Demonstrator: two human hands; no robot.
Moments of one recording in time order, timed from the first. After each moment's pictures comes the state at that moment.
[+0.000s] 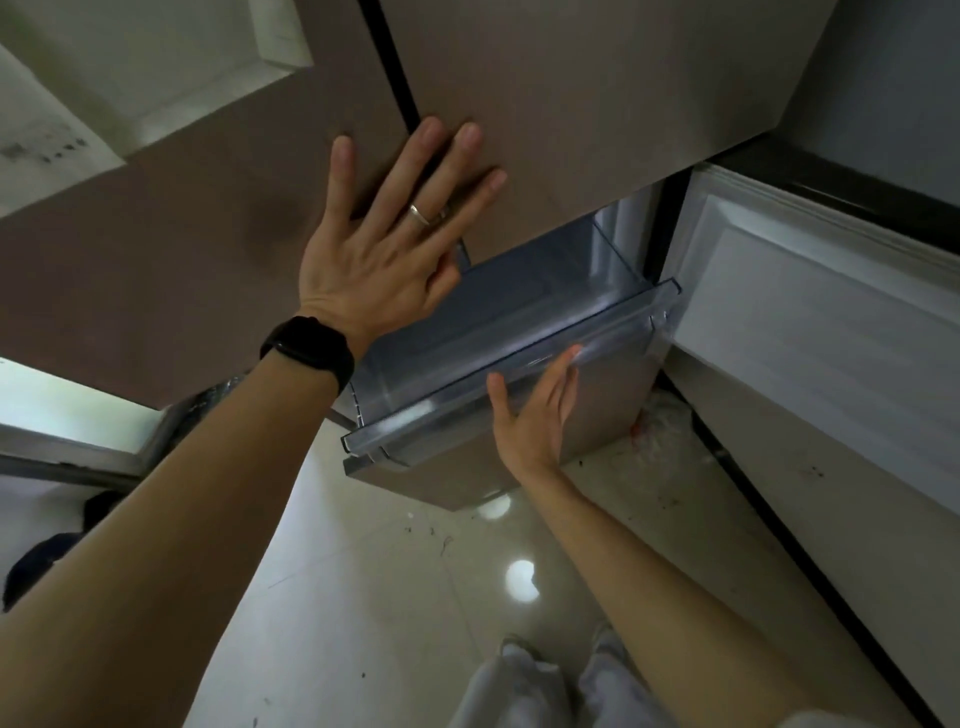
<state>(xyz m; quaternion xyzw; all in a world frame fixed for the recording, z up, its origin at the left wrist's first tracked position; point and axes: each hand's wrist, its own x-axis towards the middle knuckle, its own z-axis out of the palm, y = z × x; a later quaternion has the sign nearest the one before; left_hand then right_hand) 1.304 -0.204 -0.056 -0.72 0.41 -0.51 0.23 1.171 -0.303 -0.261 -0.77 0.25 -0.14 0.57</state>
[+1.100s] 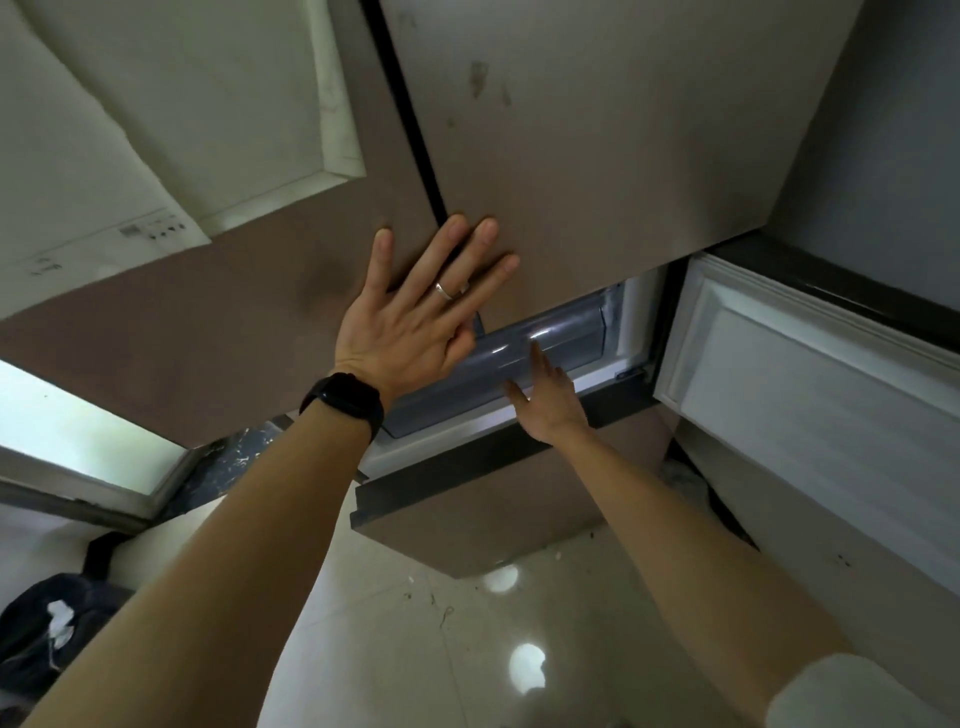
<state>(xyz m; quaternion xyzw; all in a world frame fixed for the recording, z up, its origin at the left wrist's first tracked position) 1.301 -0.205 -0.055 -0.73 0.38 -0.50 0.27 1.268 -0.375 -0.234 -0.89 0.10 0.06 0.44</state>
